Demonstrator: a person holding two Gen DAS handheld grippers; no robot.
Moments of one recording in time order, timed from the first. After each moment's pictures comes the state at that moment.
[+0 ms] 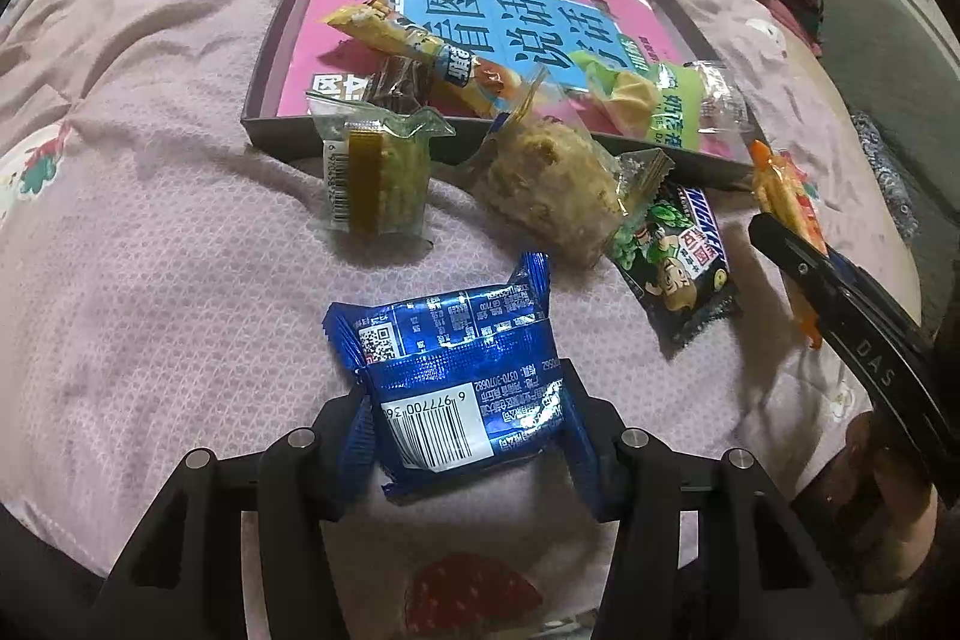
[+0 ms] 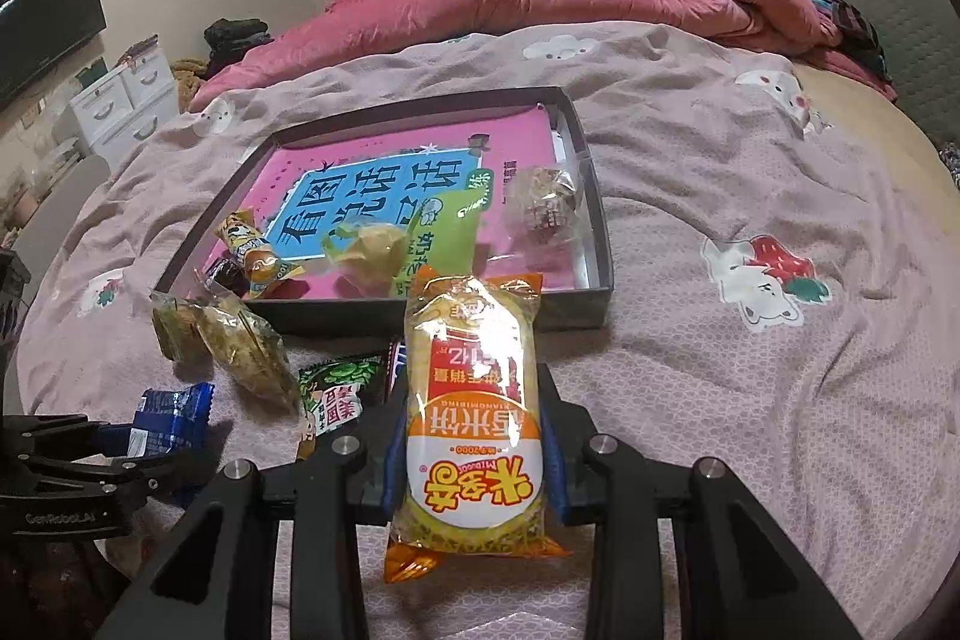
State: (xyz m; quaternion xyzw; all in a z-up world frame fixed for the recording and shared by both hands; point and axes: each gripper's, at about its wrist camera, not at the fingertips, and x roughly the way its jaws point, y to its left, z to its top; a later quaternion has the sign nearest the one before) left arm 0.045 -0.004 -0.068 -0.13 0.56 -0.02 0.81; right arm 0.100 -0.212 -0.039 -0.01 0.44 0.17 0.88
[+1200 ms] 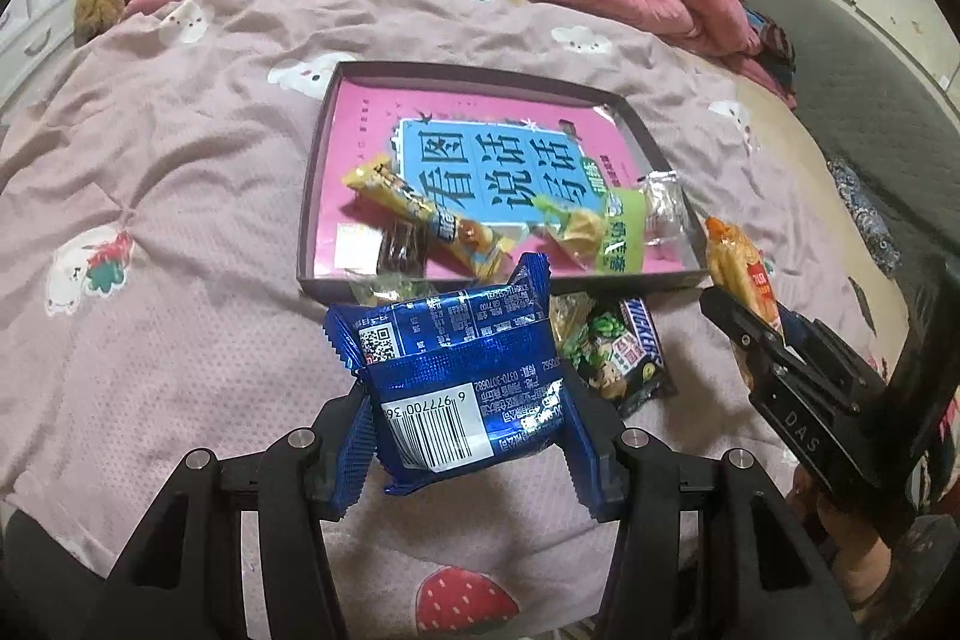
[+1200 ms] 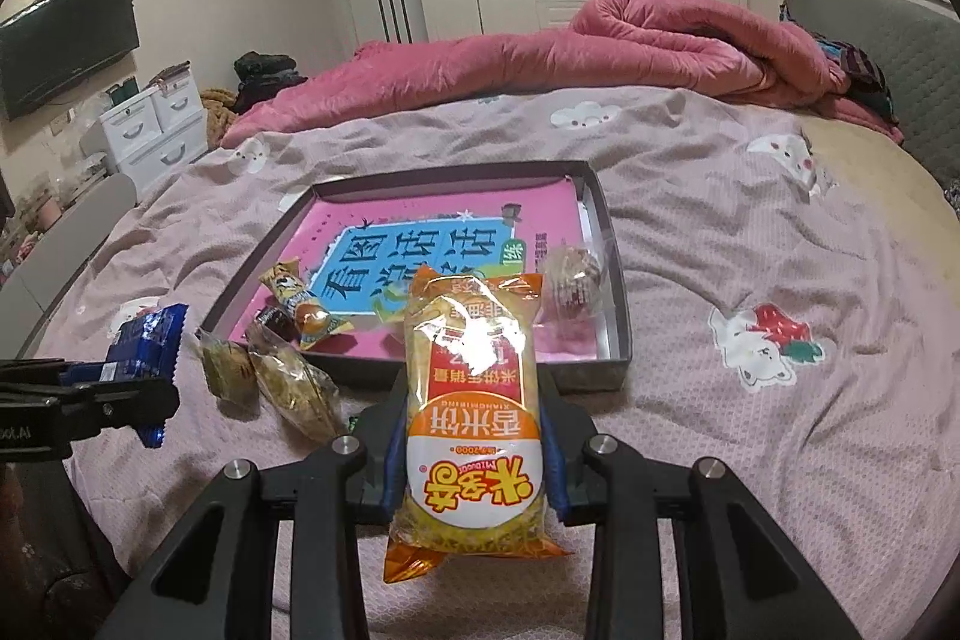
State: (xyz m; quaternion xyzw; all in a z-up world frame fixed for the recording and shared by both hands) left arm 0.038 0.005 0.005 -0.13 0.48 -0.01 0.87; right arm 0.086 -0.205 -0.006 -0.02 0.37 0.20 0.91
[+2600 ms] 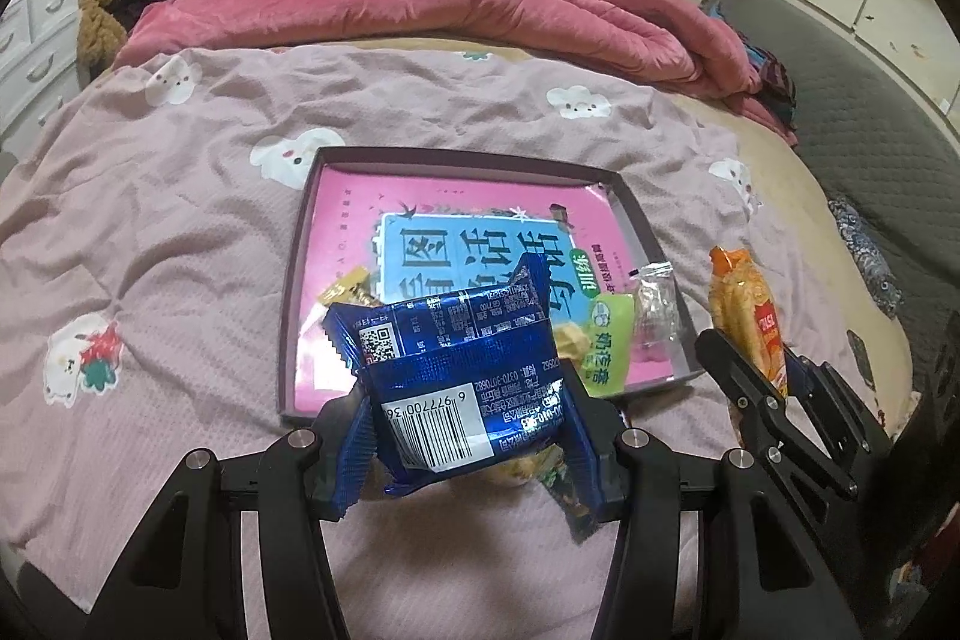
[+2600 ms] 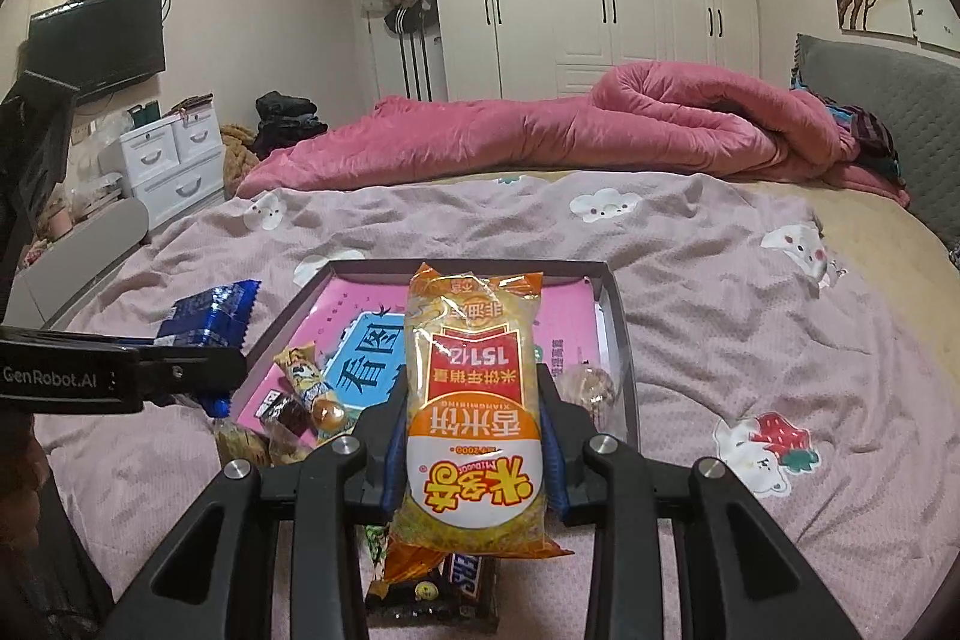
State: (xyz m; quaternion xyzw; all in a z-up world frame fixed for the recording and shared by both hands) left arm 0.088 -0.001 0.033 -0.13 0.44 0.00 0.89; right arm 0.106 -0.186 0.026 -0.02 0.30 0.22 0.93
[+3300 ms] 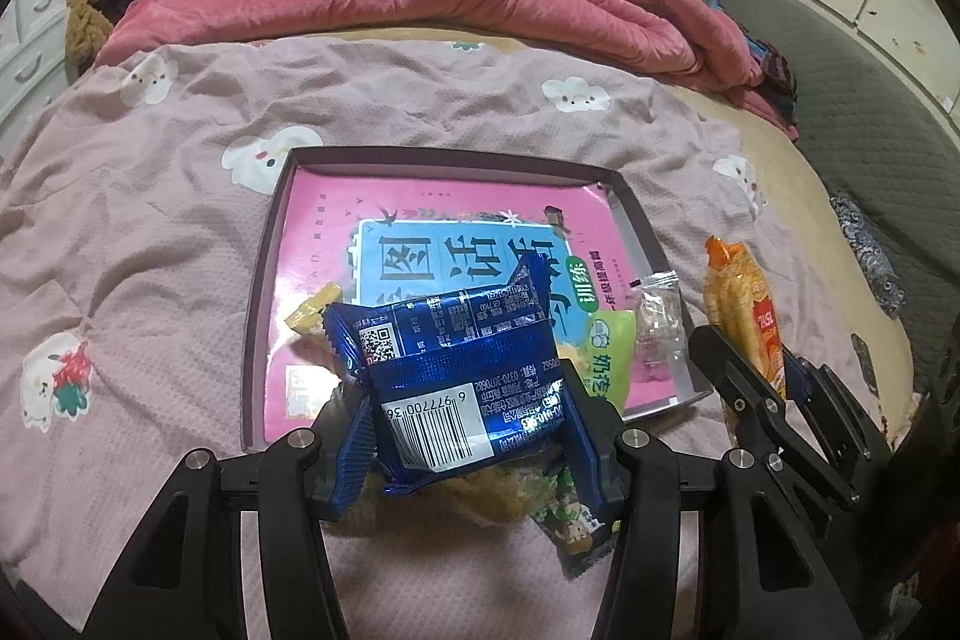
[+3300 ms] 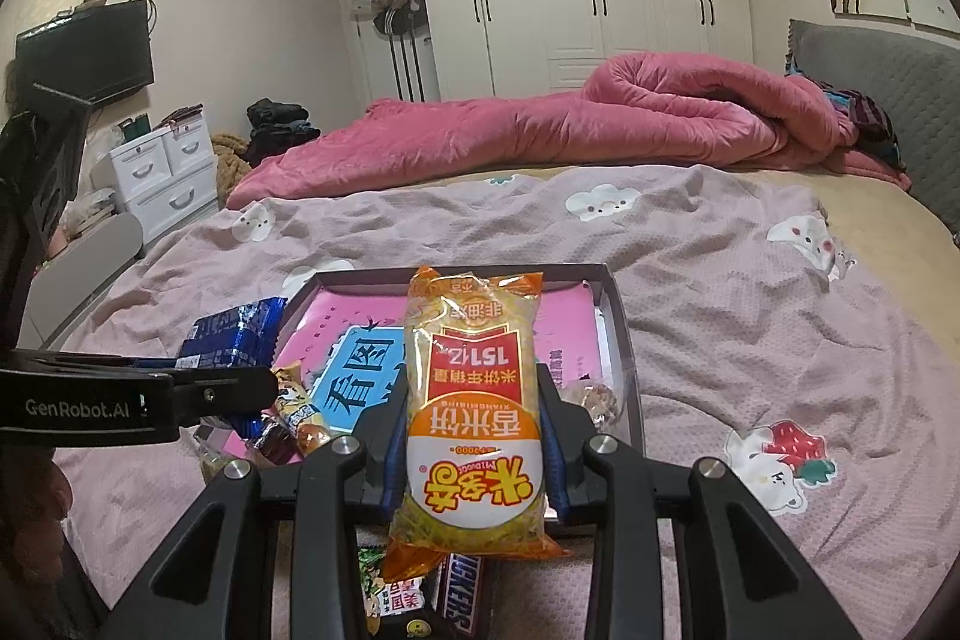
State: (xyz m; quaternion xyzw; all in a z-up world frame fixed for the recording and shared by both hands) left arm 0.119 -0.010 0.021 -0.13 0.45 -0.01 0.88; right arm 0.129 -0.186 0.019 -0.01 0.30 0.21 0.93
